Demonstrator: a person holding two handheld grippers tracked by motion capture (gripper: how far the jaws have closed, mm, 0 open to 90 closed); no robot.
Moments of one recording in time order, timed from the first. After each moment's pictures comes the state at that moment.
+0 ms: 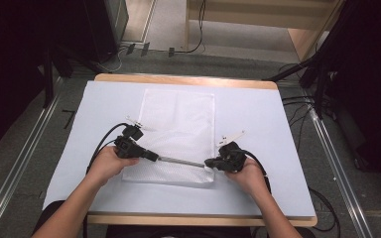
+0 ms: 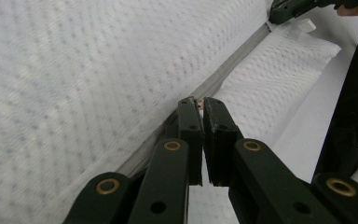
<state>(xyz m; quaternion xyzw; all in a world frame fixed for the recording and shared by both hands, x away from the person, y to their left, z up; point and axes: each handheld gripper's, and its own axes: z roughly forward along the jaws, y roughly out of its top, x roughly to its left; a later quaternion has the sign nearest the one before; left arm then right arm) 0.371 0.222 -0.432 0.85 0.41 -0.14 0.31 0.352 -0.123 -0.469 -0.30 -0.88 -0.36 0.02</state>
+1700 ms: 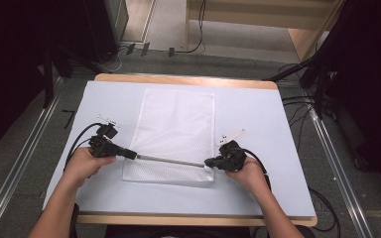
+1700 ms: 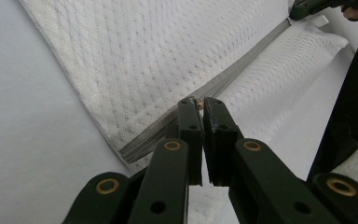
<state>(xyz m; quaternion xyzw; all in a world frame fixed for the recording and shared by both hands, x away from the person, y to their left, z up) 0.367 0.289 -0.430 0.82 0.45 -0.14 0.31 0.357 -0.125 -0.470 -0.29 -0.88 -0.36 0.04</state>
